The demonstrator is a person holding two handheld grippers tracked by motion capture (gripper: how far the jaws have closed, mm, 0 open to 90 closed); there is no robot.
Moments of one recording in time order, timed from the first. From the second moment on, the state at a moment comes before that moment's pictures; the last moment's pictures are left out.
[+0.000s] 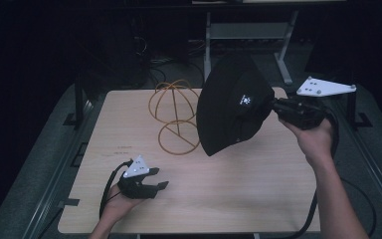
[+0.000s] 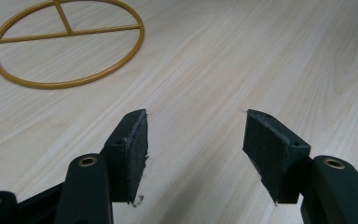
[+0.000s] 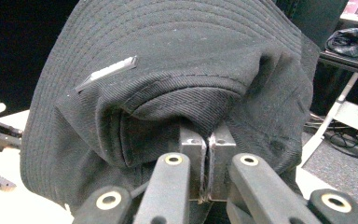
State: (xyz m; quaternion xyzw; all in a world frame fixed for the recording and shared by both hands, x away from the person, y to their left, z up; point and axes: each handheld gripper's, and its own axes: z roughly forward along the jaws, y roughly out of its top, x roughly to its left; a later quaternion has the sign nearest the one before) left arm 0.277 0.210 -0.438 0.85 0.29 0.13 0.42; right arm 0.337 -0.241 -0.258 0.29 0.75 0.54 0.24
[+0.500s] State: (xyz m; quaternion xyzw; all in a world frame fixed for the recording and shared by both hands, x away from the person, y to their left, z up) left arm 0.278 0.214 -0.437 0.85 0.29 0.13 0.42; right arm 0.355 -0.219 -0.242 0.28 0.75 0.55 0.23
